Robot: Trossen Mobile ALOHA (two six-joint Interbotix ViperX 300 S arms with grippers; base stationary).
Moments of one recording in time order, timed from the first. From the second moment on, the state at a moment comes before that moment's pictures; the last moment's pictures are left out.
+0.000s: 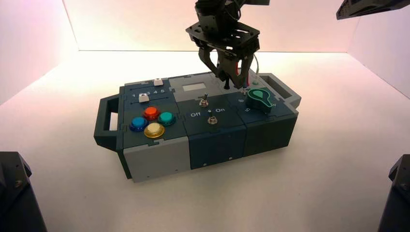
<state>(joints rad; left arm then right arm) -0.84 0.23 0.42 -0.16 0.60 0.24 0.30 -0.96 1.11 0.12 0.60 0.05</state>
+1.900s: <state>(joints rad) -0.81 0.26 0.39 -0.17 0.64 0.27 0.30 -0.97 1.11 0.12 0.60 0.05</state>
